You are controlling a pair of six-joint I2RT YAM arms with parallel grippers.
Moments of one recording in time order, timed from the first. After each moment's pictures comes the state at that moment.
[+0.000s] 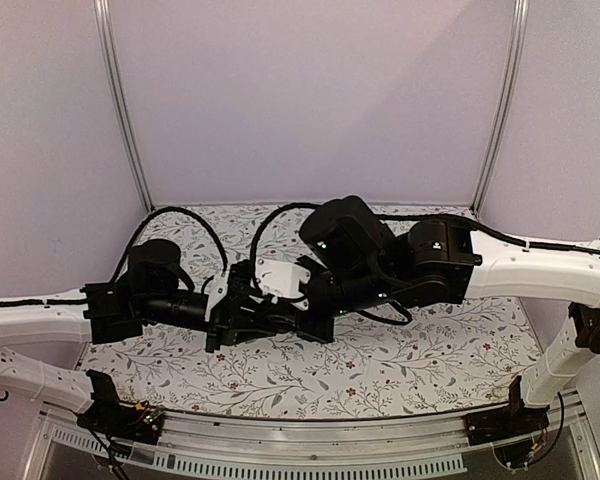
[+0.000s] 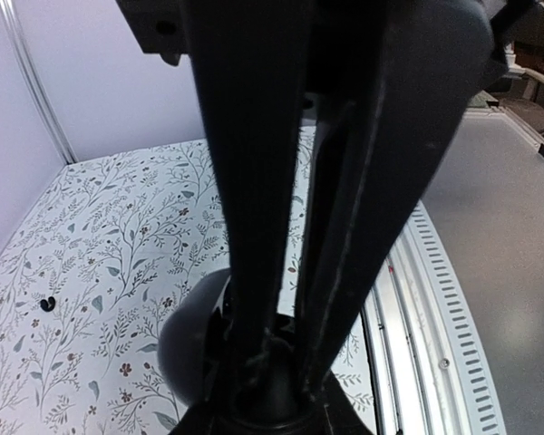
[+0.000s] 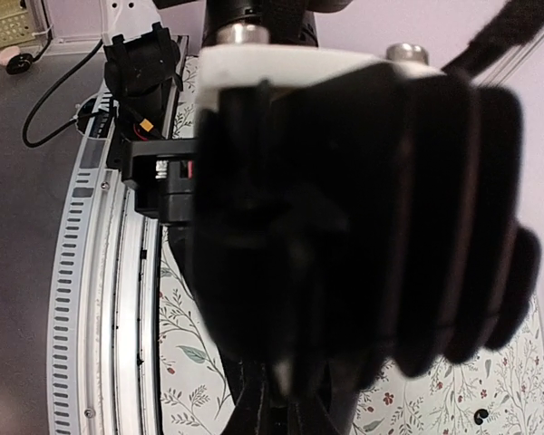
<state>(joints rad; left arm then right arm) -0.97 1.05 0.62 0.11 0.53 0.29 1.32 1.64 1.56 -0.58 0.01 -0.31</state>
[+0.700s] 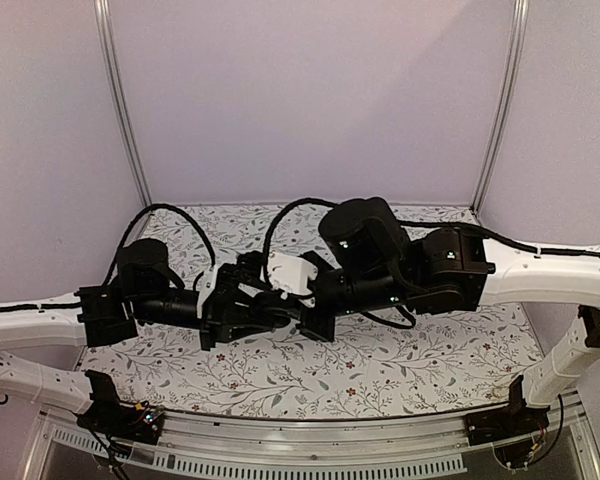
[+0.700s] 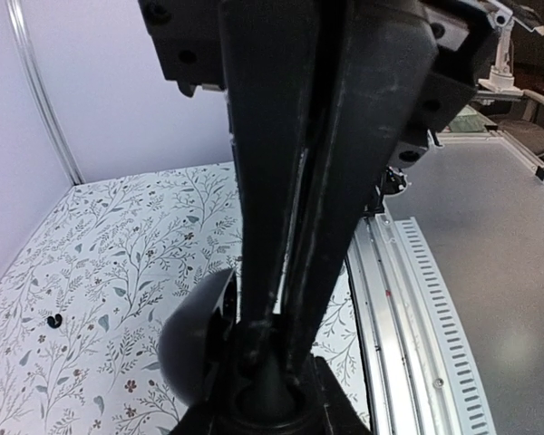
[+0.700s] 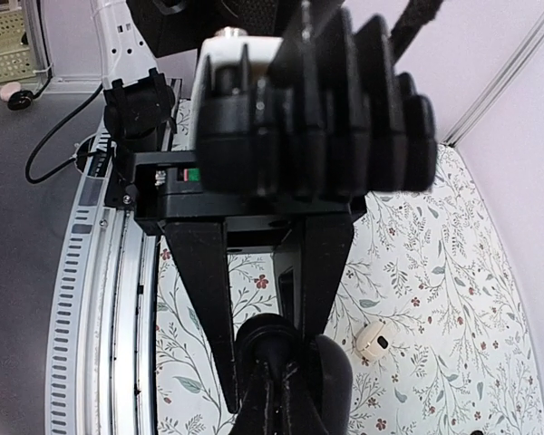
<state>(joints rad) -0.96 1.01 0.60 0.17 0.54 0.24 1.32 1.57 1.46 -0.43 0.02 -0.31</state>
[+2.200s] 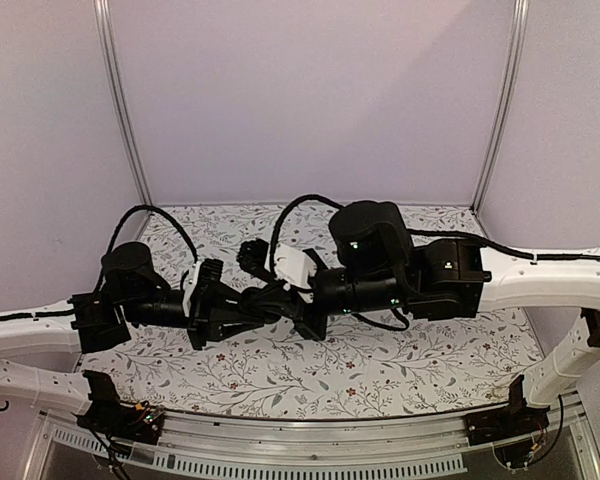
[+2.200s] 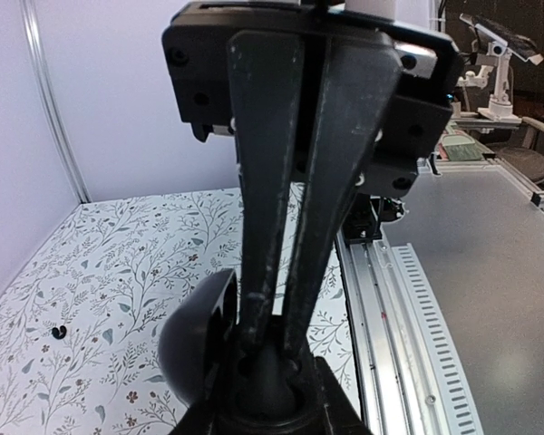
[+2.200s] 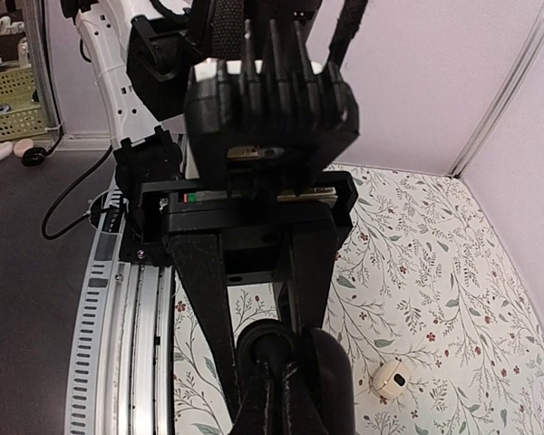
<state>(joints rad) -0.93 0.93 0.53 0.28 0.57 0.17 1.31 1.55 1.37 -0.22 -0.04 -0.23</state>
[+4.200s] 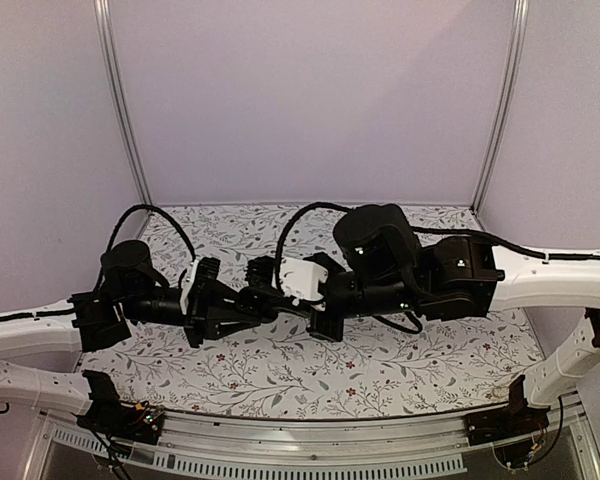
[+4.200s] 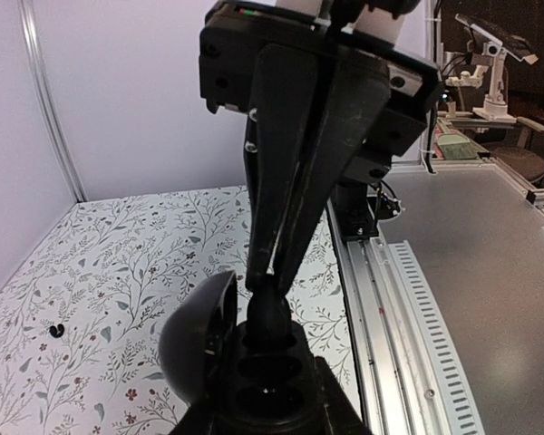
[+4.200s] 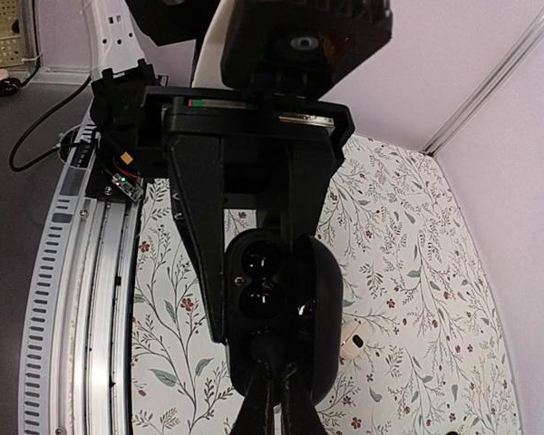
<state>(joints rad) -0.89 0.93 0.52 0.29 0.63 0.17 1.32 1.51 1.37 -0.35 0.05 -0.36</state>
